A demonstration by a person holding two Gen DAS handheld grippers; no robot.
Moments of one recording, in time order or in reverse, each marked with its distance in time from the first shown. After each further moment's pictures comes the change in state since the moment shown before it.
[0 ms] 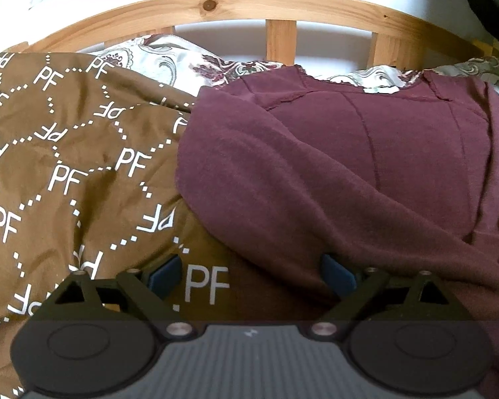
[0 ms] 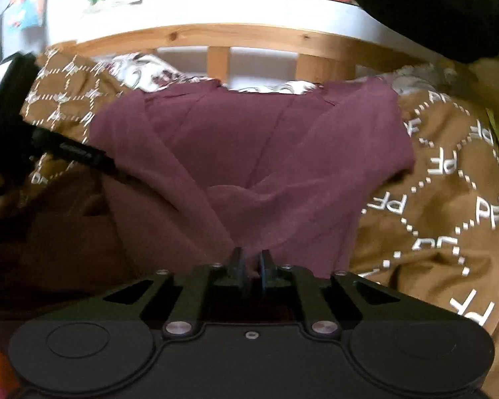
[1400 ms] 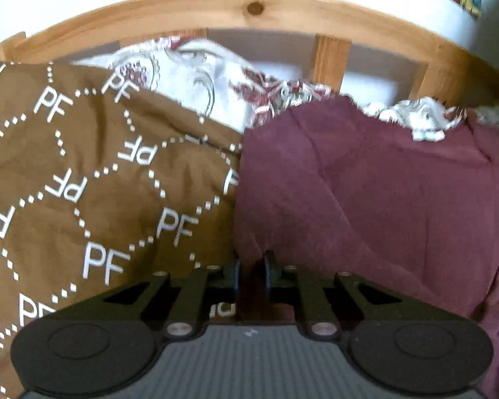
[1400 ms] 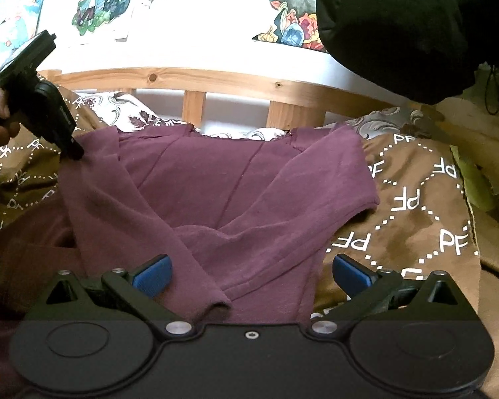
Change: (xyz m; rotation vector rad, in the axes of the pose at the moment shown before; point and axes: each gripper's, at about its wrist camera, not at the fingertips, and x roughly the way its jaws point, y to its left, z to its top) left arm 0.023 0.057 0.088 -0.071 0.118 -0.013; right arm -0.007 0.006 -0.009 -0.042 -0.178 -0.114
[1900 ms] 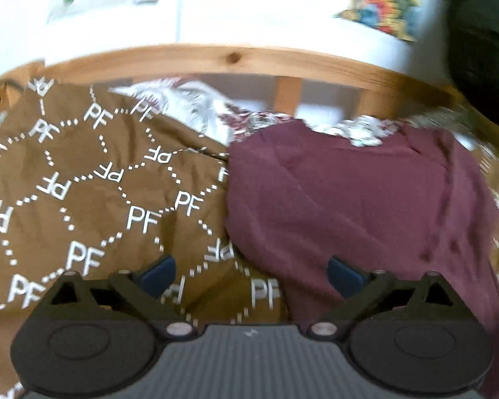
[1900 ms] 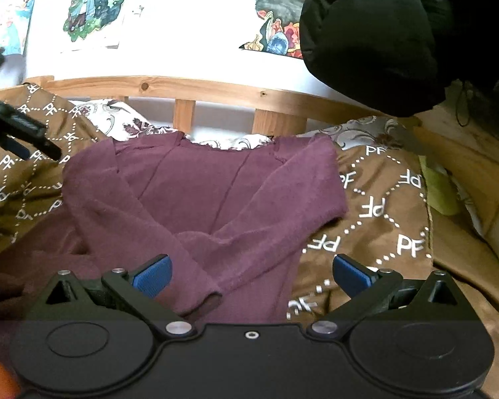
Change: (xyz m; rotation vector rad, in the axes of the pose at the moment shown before) left arm -0.108 0.016 -0.077 0.103 -0.186 -0.119; right arm -0.058 -0.002 0.019 0.021 0.043 -0.051
